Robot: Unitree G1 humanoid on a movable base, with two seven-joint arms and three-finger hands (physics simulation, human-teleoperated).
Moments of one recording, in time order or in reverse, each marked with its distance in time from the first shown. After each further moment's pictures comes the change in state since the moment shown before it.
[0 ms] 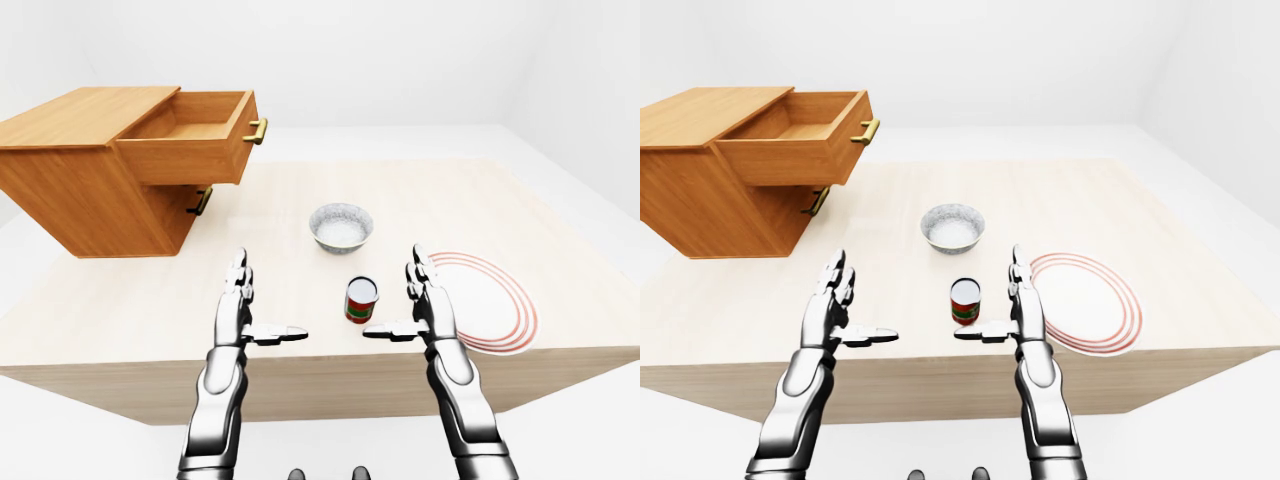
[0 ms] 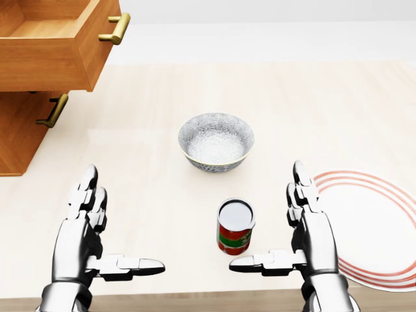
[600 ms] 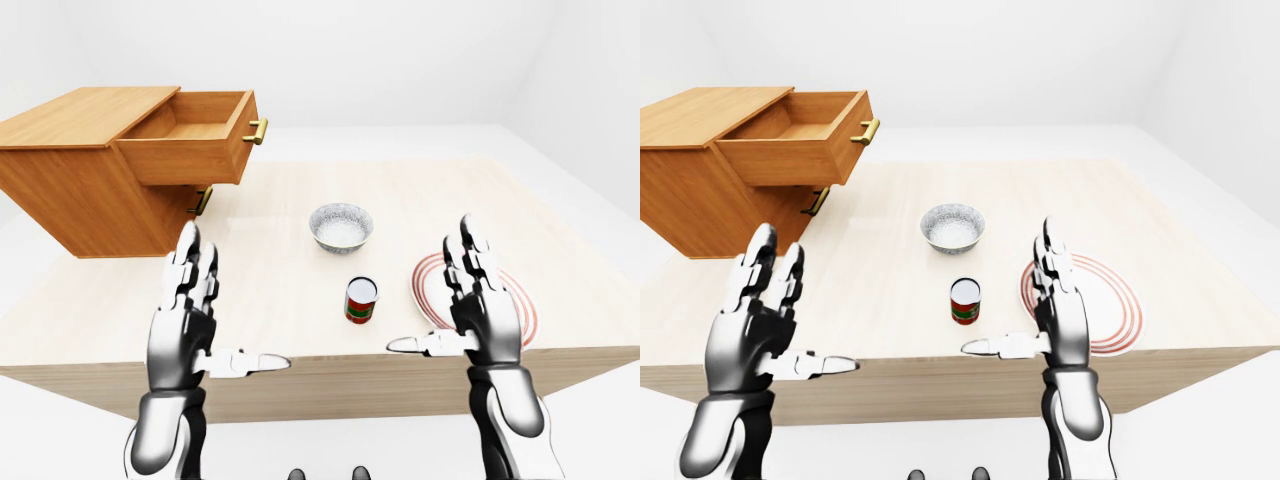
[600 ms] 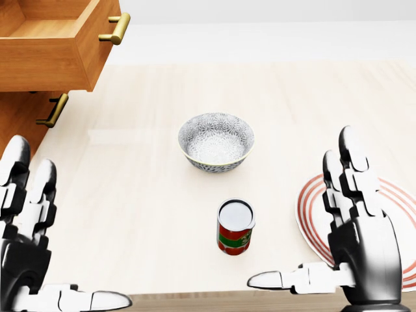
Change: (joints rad) left arm 0.270 -0.017 0.050 -0.644 -0.062 0.072 -0.122; right arm 0.215 0.006 -0.011 -0.586 -0.011 0.086 0.060
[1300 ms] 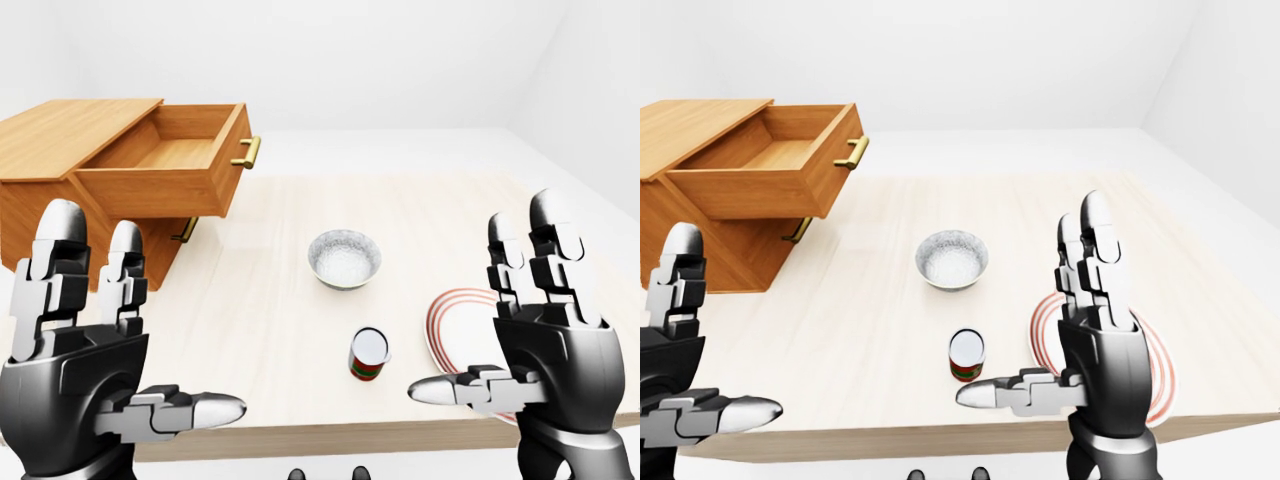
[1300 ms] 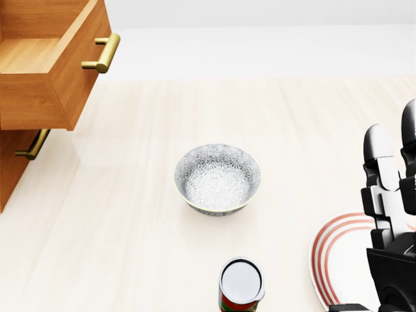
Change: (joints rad) left arm 0.134 0.059 0.206 -0.364 -0.290 0.000 0.002; right arm 0.181 0.000 0.041 -0.434 0.003 0.000 0.023
